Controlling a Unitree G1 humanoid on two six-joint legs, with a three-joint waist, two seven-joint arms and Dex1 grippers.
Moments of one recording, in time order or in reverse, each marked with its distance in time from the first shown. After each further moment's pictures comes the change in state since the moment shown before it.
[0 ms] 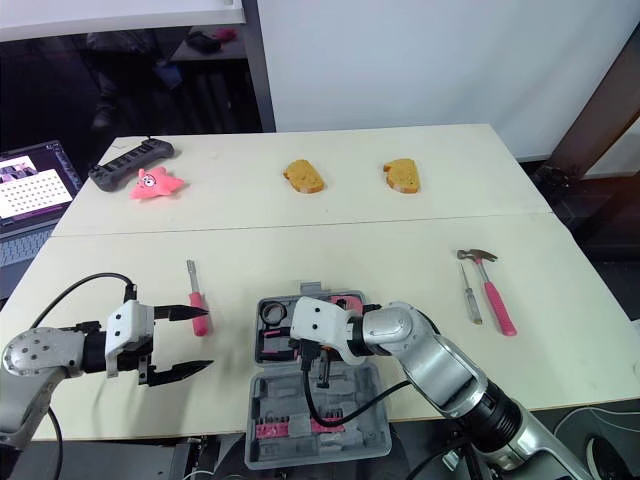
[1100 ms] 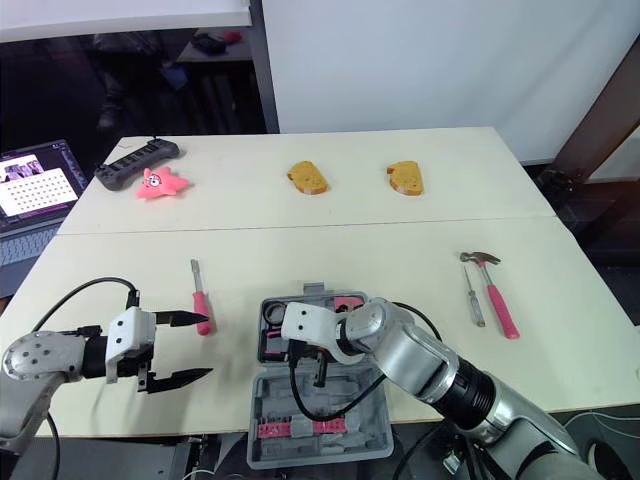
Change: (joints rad) left arm 0.025 0.000 -0.007 -0.016 0.020 -0.012 -0.022; right arm -0.162 0.027 0.180 0.026 -0.068 0.357 -0.022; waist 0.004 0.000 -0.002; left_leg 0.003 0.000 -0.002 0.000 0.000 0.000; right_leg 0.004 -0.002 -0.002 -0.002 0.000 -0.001
